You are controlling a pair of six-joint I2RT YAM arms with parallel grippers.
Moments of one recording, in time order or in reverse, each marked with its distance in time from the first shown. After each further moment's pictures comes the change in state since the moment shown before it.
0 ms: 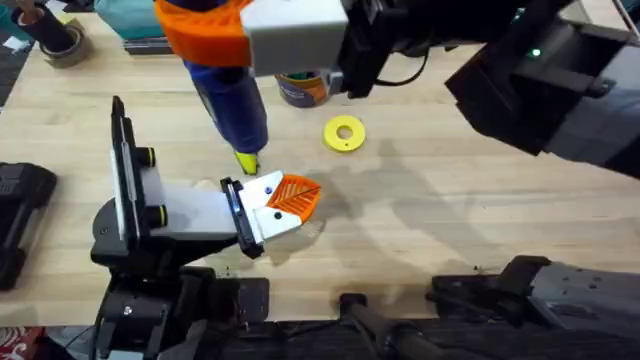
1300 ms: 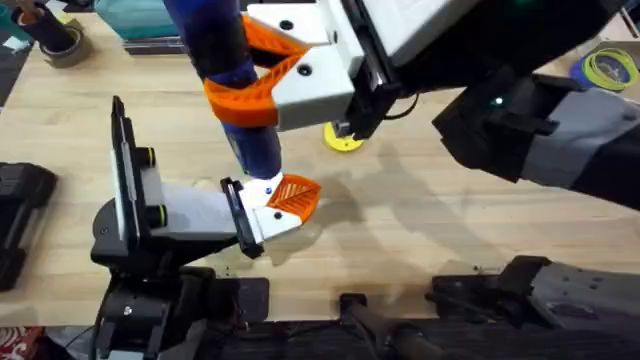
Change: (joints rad) left arm 0.000 0.000 0.000 0.000 0.000 0.000; right arm 0.000 -0.007 -0.175 0.183 -0.025 0.013
